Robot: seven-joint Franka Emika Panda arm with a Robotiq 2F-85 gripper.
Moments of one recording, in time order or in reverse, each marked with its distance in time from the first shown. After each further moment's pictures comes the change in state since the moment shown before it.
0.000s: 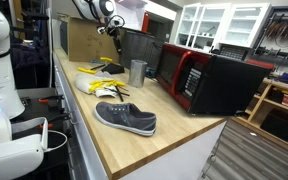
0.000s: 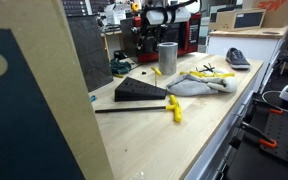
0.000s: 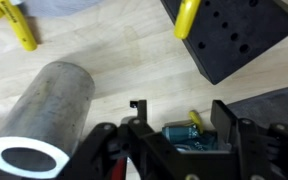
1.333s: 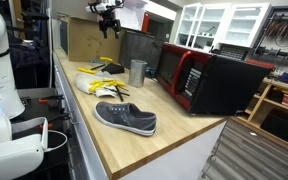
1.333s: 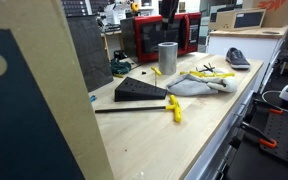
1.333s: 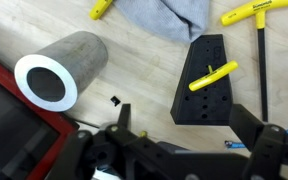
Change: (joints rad) arm -0.106 -0.292 0.089 -0.067 0.252 -0.284 -0.957
